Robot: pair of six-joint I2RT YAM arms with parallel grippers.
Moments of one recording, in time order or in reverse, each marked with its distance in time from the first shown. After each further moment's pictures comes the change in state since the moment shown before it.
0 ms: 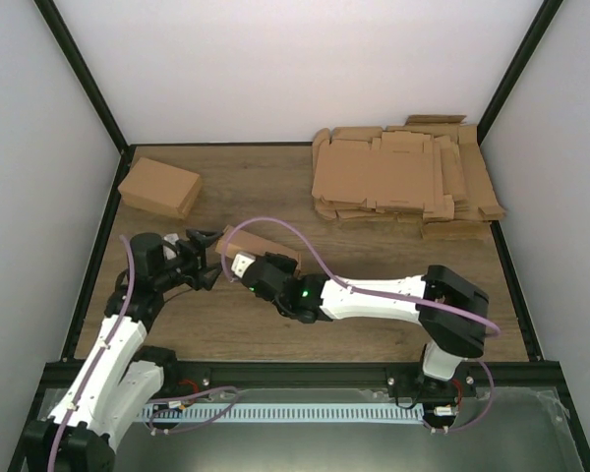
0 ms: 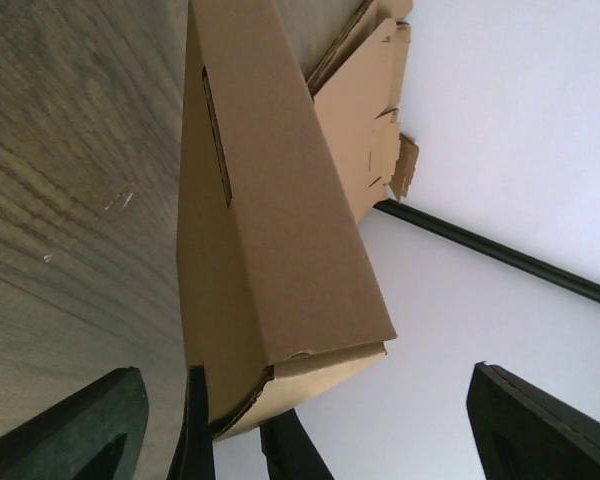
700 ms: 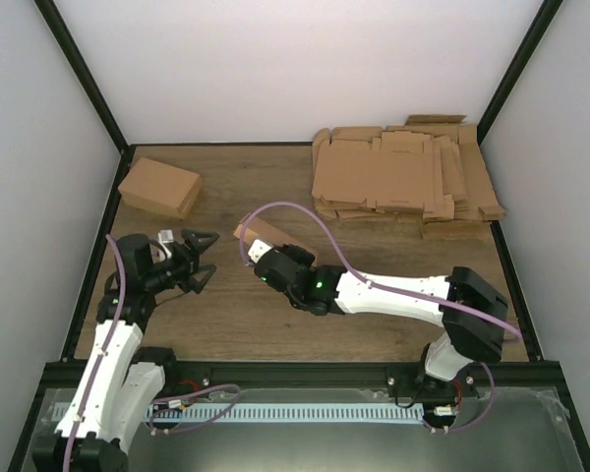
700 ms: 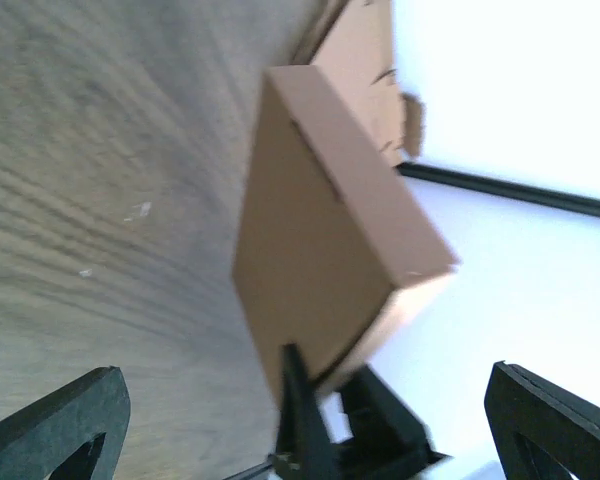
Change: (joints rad) left arm 0.103 0.002 0.030 -0.148 0.140 0.315; right arm -0.050 -0.097 -0.010 -0.146 0.026 0.140
